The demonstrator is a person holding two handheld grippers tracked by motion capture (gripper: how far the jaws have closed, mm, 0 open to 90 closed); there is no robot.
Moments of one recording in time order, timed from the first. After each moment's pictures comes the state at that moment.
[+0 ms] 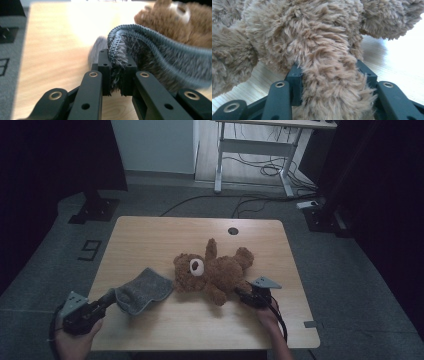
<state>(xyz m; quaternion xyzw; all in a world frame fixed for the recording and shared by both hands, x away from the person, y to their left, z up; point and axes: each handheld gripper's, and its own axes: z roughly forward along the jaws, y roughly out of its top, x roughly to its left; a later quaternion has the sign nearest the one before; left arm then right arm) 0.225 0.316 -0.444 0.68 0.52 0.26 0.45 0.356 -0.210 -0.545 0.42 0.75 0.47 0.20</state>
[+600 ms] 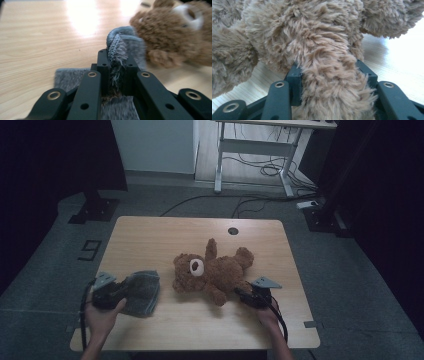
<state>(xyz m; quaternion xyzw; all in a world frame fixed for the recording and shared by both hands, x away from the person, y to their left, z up) 0.320 0.263 -0.474 0.72 0.52 0.21 0.41 0.357 -0.211 -0.546 0.43 0.75 0.47 0.19</state>
